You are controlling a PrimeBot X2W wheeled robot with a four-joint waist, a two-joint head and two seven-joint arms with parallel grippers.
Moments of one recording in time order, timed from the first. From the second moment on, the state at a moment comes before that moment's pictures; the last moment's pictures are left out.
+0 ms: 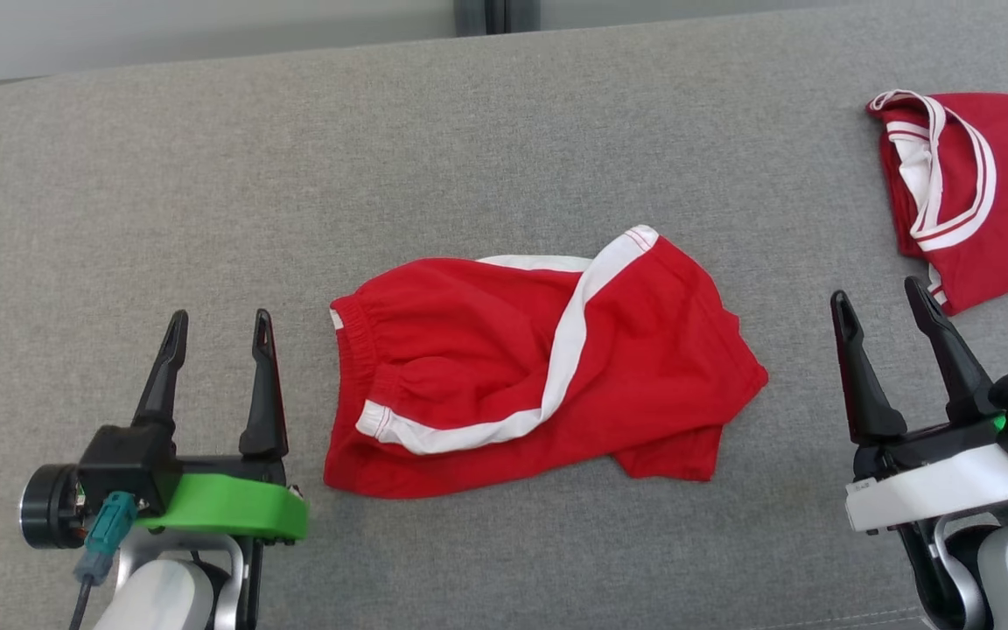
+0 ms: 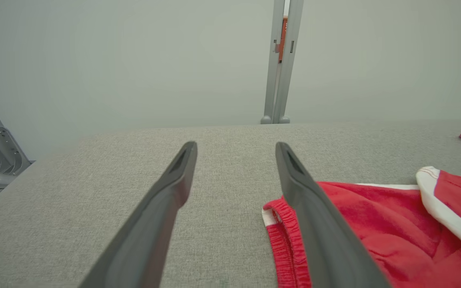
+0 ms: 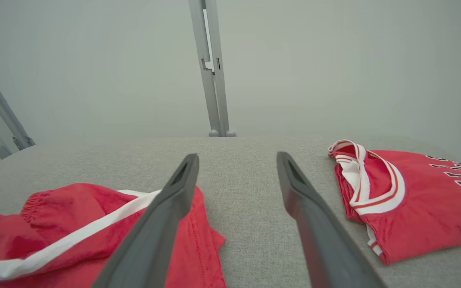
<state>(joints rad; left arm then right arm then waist) -0.19 0.37 -0.42 -0.01 -0.48 0.31 -0.23 -0.04 -0.19 0.02 -0.11 0.26 0.13 -0.15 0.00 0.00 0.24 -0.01</state>
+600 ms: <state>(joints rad) -0.12 0.40 -0.47 -0.07 -0.46 0.31 -0.20 0.03 -0.18 0.02 -0.17 0.27 0.13 -0.08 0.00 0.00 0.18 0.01</state>
